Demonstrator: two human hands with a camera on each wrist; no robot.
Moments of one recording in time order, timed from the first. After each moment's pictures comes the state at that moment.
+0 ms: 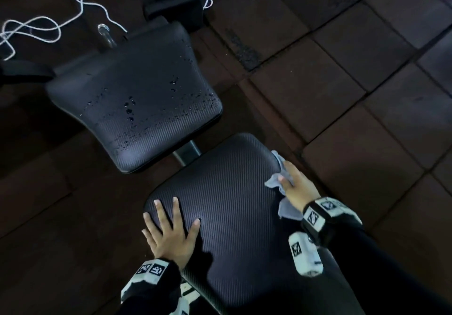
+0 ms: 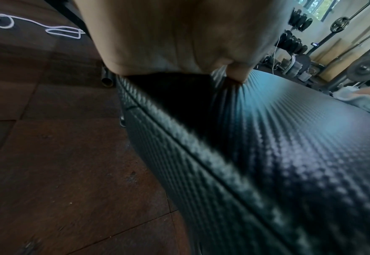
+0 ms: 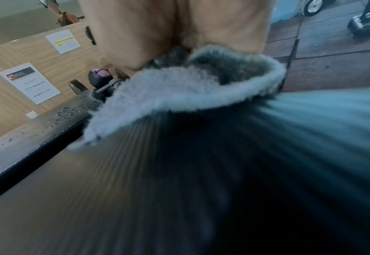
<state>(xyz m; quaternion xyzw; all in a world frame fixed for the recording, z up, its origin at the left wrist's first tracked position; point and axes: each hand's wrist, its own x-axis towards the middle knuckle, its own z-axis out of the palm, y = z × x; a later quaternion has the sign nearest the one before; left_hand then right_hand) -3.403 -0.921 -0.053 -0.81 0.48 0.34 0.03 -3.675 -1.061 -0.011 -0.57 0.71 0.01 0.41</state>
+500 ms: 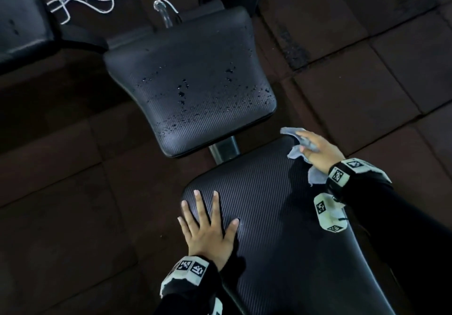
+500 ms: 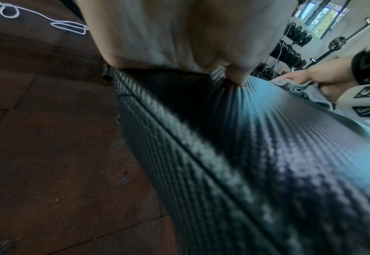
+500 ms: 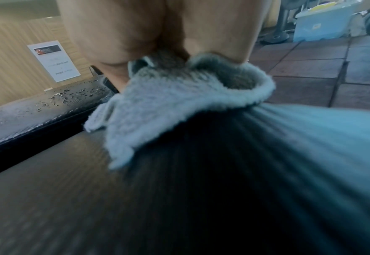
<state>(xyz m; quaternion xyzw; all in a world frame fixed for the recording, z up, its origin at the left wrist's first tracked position) -3.404 -0.908 -0.058 -0.82 0.48 0.31 0.00 -3.612 -1.164 -0.026 -0.67 0.63 0.04 0.39</state>
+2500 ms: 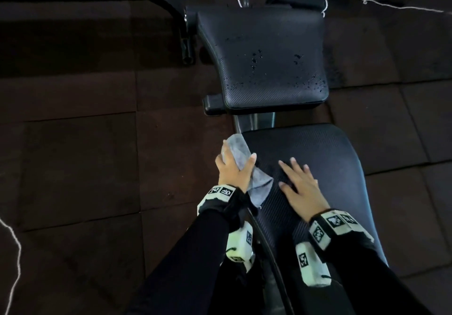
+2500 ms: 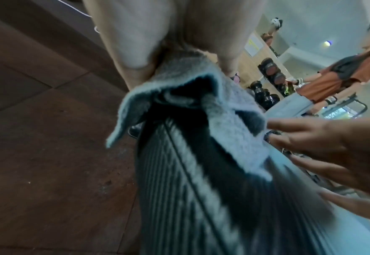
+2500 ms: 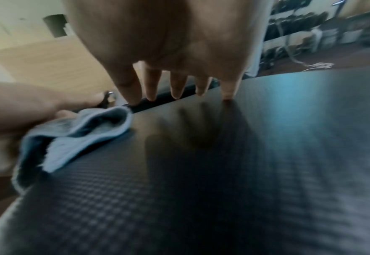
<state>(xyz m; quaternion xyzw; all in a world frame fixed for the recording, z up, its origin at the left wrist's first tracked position) -3.369 -0.896 -0.021 -0.78 0.17 0.47 -0.37 -3.532 -0.961 0.009 -0.77 0.52 0.13 0.35</state>
